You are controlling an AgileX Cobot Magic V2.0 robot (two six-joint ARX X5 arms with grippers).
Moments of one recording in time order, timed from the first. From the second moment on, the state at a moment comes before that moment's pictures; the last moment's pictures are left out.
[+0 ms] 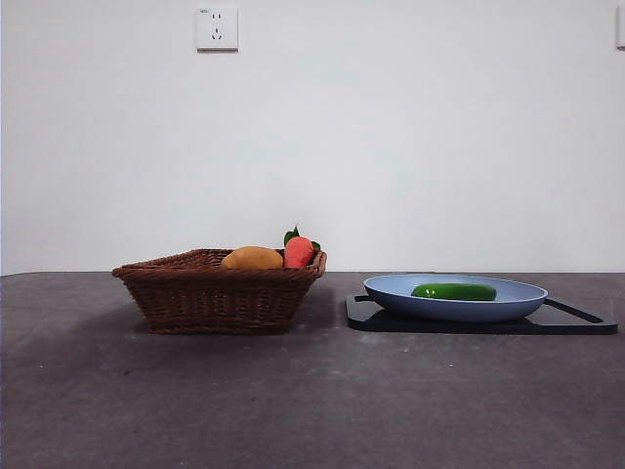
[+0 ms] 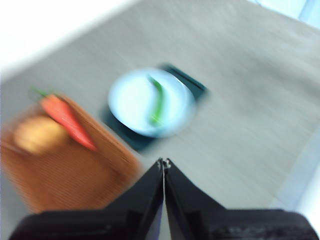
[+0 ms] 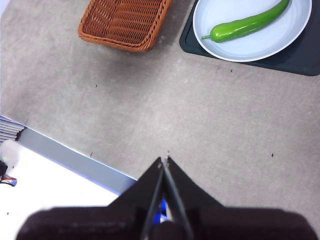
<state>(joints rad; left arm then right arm) -0.83 1.16 1.57 -0.94 -0.09 0.01 0.12 0.89 1.33 -1.36 -0.44 -0.05</state>
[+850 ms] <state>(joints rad) -0.06 0.41 0.52 0.20 -0.03 0.11 0.12 0.89 1.33 -1.36 -0.44 -0.05</state>
